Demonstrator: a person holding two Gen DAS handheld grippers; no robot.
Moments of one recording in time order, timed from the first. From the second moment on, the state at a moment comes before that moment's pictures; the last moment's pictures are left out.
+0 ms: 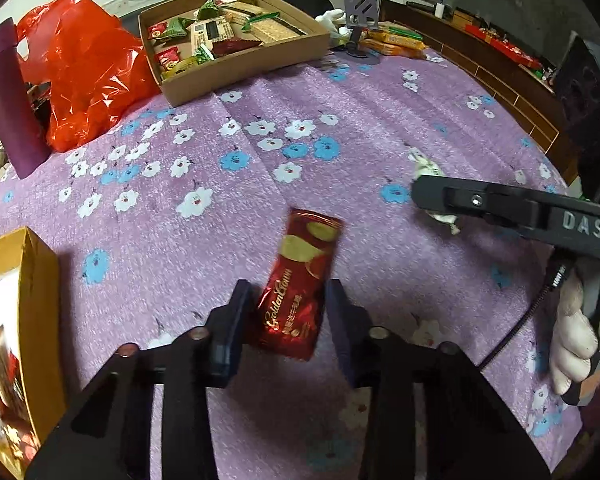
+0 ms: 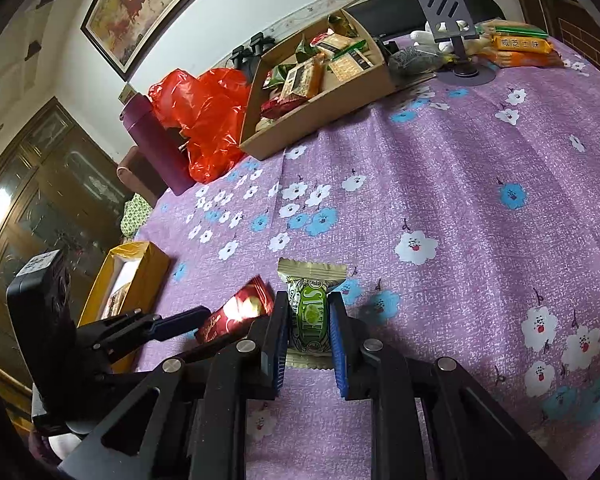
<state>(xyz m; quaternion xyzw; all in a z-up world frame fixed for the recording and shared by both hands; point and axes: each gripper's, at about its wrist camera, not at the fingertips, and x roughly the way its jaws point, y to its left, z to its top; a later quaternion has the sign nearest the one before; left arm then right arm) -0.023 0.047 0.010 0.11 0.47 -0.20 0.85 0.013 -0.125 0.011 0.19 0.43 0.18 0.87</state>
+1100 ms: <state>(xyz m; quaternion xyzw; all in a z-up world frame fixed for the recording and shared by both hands) -0.050 0.097 0.045 -0.05 0.42 -0.17 0.89 0.010 -0.119 0.010 0.18 0.42 0.19 0.87</state>
